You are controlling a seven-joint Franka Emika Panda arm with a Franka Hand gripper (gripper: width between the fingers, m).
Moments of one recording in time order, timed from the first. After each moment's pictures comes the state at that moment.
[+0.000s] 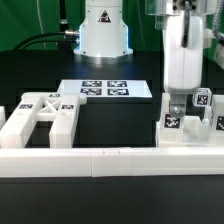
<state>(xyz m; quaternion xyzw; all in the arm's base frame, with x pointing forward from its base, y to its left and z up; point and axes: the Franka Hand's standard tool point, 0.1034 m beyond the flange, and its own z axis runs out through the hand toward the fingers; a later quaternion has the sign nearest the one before) 0.635 0.051 0.071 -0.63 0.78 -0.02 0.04</state>
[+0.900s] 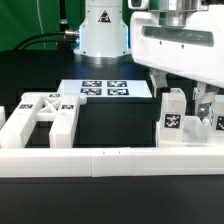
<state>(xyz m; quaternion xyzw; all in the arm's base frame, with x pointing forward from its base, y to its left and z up) 0.637 0.053 0.078 -0.89 0.46 -0.04 0.02</state>
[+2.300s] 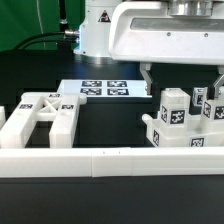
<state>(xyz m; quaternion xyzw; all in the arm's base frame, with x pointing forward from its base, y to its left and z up) 0.621 0.061 0.085 -0.99 0.12 -0.07 0.00</state>
